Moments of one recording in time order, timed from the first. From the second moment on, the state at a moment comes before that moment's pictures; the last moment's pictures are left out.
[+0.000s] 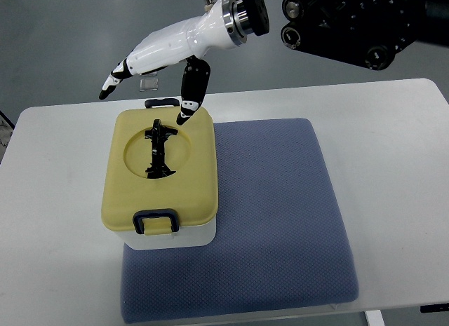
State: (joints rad) left arm 0.01 0.00 -0.04 -0.16 0.03 0.03 0.06; right arm 1.82 -0.14 -0.26 0.98 -1.17 0.28 0.61
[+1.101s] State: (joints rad) left arm 0.01 0.00 -0.04 -0.16 0.03 0.03 0.06; right arm 1.74 -0.05 -0.27 0.95 -1.39 0.25 0.59
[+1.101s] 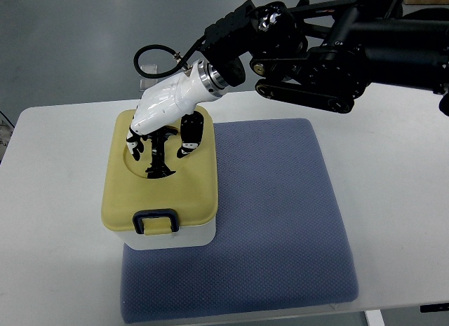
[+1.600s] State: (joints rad) left arm 0.01 0.00 -0.04 -0.16 0.03 0.03 0.06; right arm 1.74 -0.05 -0.26 0.95 -1.39 0.25 0.59
